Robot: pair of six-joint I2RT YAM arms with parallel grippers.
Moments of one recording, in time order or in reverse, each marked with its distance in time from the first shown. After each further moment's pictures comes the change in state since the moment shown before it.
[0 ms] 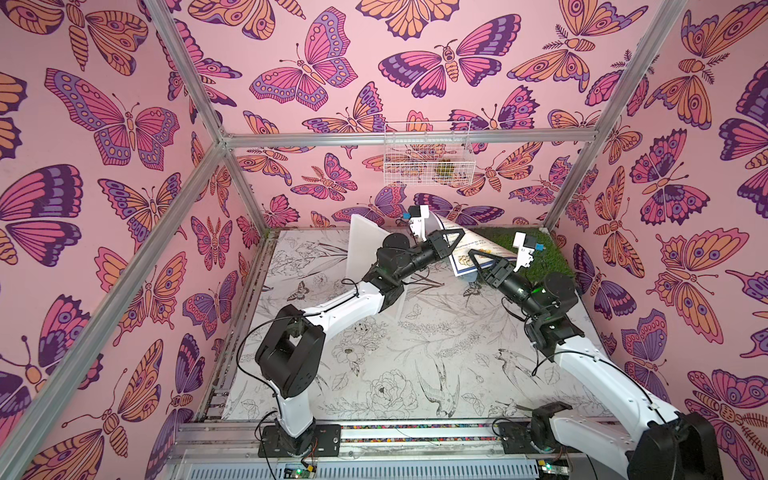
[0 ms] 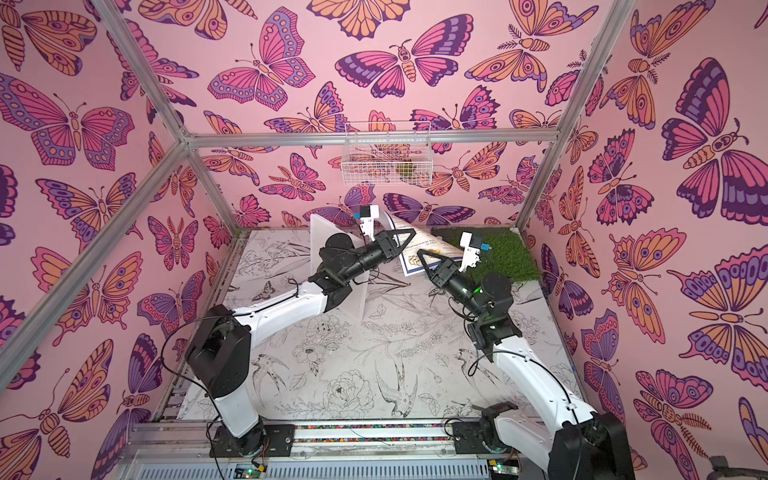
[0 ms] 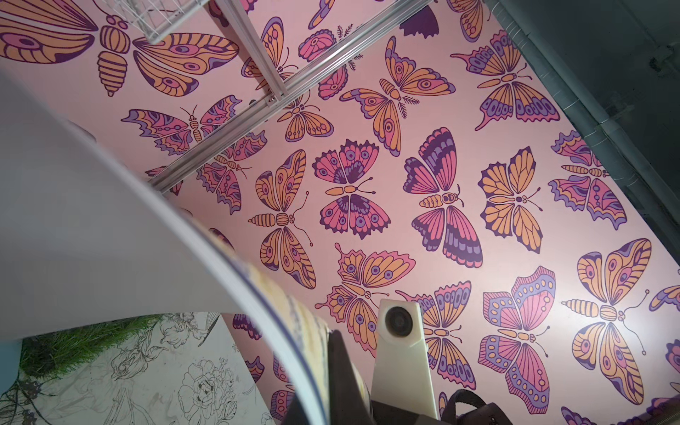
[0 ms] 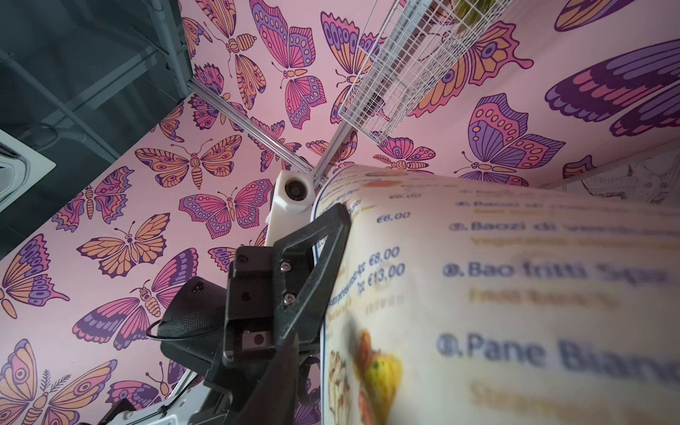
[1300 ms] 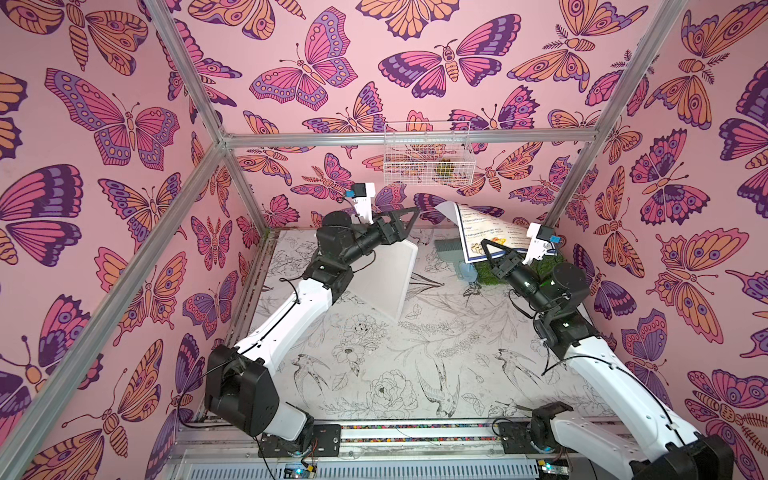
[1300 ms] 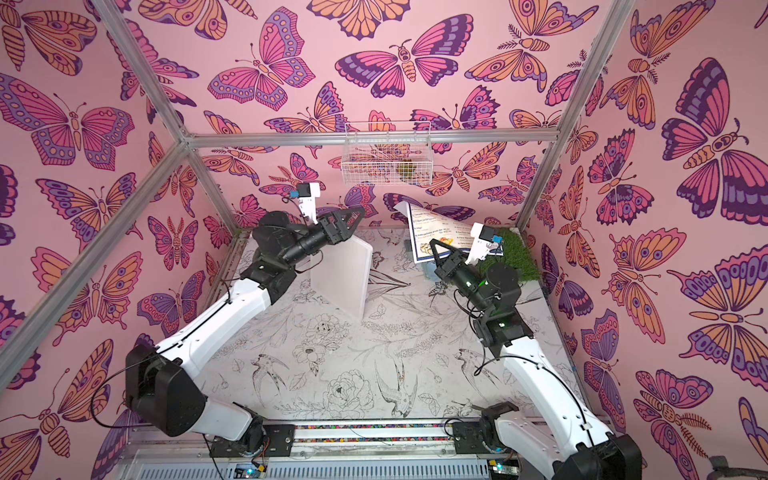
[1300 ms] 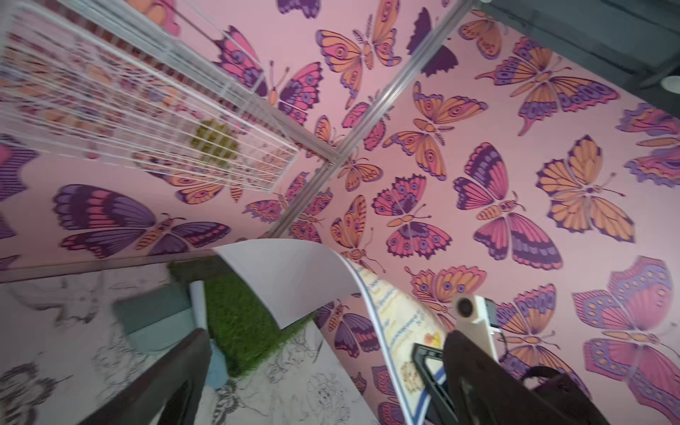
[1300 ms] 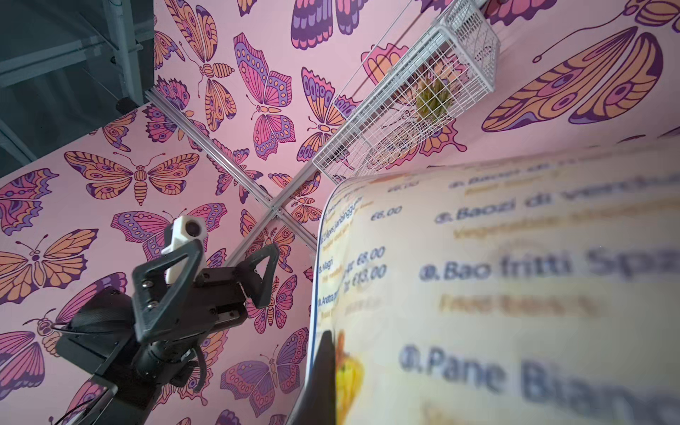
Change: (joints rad) left arm 0.322 -0.307 -0.055 -0.415 0.071 0.373; right arm 0.003 -0.053 0.121 -0.262 0.188 -0.218
